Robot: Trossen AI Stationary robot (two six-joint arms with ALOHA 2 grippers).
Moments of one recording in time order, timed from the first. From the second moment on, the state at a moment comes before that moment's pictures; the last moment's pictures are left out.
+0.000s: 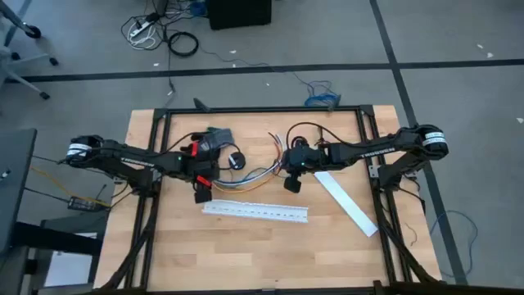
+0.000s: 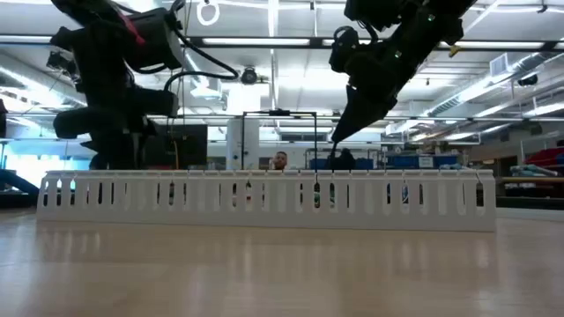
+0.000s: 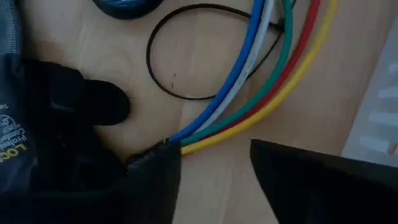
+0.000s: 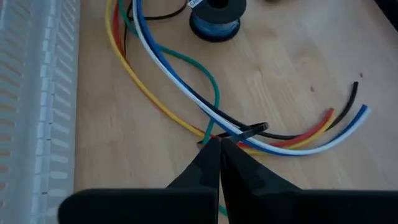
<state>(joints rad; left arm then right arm) 0.00 1.27 0.67 -0.66 -0.19 -0.13 -0.02 1.50 0.93 -0.24 0.23 0.15</state>
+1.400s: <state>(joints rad) -0.04 1.52 0.56 0.76 -0.13 0.08 -0.05 1.50 0.93 -0.14 0.14 0.09</state>
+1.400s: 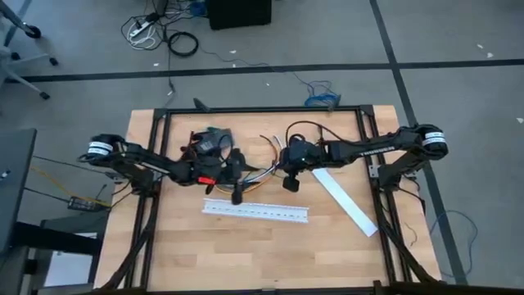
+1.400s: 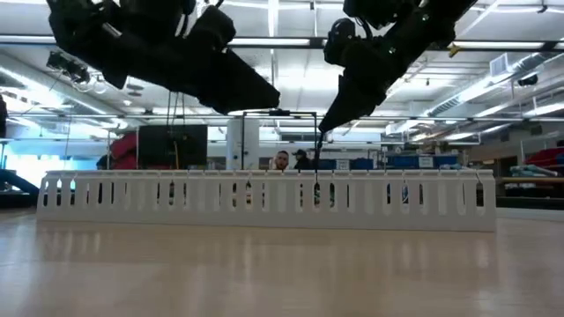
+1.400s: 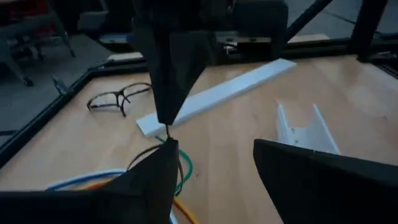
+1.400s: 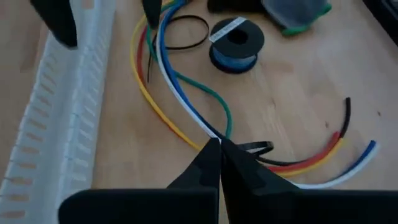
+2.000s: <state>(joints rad) -0.04 1.73 0.56 1.04 -0.16 0.10 -0.06 1.50 0.93 -0.14 0.13 0.09</state>
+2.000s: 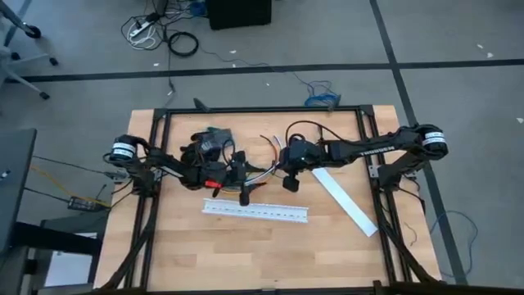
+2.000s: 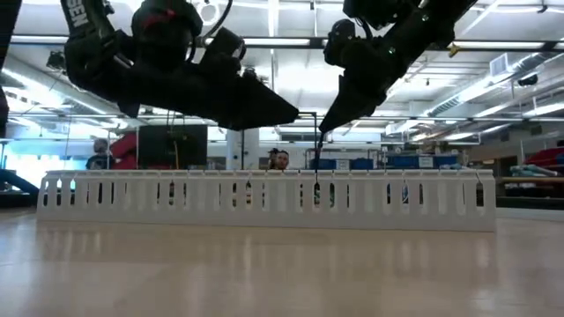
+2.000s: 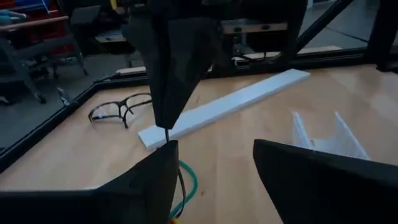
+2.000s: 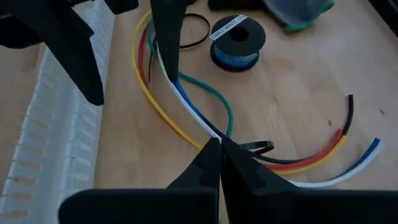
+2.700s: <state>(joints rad) -0.03 1.73 0.56 1.05 -0.16 0.12 -0.06 1.50 0.93 -0.14 0.11 0.08</state>
